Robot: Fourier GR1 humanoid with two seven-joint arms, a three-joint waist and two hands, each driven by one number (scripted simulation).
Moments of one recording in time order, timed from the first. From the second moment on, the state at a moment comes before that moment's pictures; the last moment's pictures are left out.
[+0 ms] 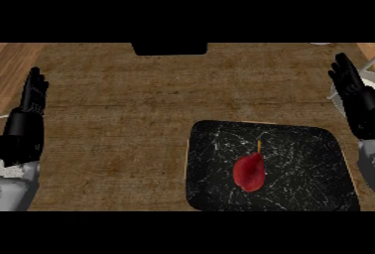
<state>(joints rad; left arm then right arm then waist) -0.17 0.51 -0.14 -1.52 0.13 0.44 -0.09 -0.32 -0.57 0.11 -1.35 -0.29 -0.17 -0.04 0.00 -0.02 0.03</state>
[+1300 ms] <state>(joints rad) -0.13 0.32 -0.30 -1.57 0.12 0.45 0.01 0.42 -0.57 -0.21 -2.05 -0.54 0.15 -0.13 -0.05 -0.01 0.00</state>
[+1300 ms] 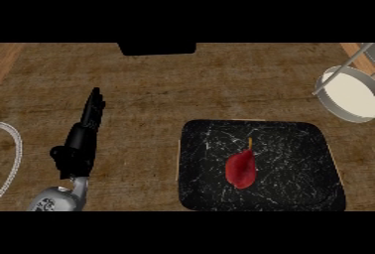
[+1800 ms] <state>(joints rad) -0.16 0.31 -0.31 -1.57 0.12 0.43 0.02 0.48 -0.92 -0.28 -2.40 -0.23 0.11 0.30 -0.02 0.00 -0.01</state>
